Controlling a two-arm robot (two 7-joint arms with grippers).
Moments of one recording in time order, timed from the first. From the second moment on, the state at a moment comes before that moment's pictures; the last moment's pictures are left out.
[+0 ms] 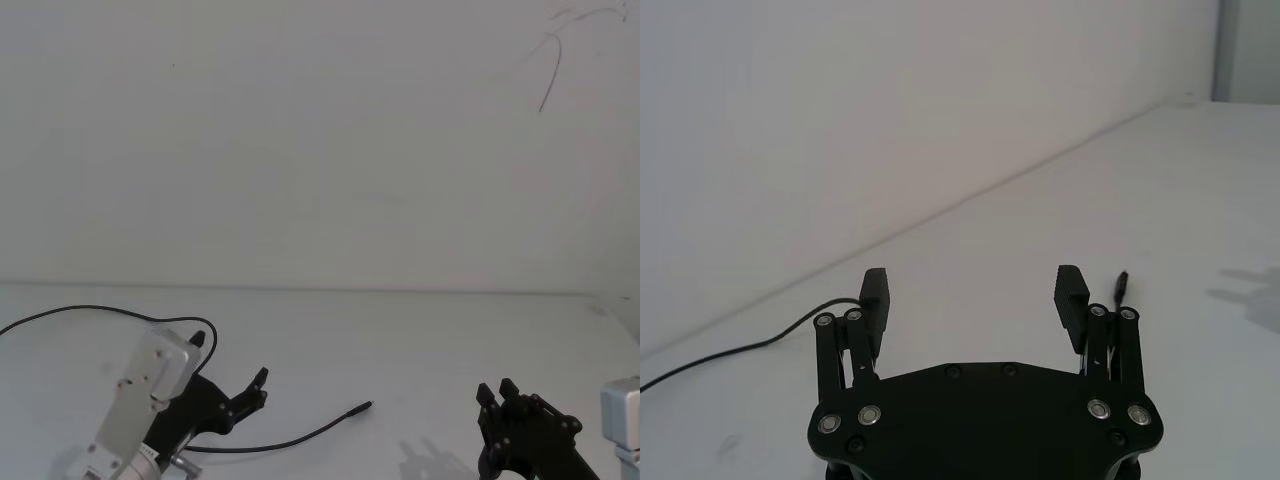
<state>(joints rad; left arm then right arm) -0.26 0.39 0.46 -1.62 -0.20 0.02 -0.05 -0.01 0.34 -0.23 -1.77 0.29 0.03 0.07</state>
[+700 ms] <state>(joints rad) -0.40 0.46 0.53 -1.55 -0.20 0.06 -0.34 -0.01 0.34 -0.23 -1.77 0.29 0.03 0.07</state>
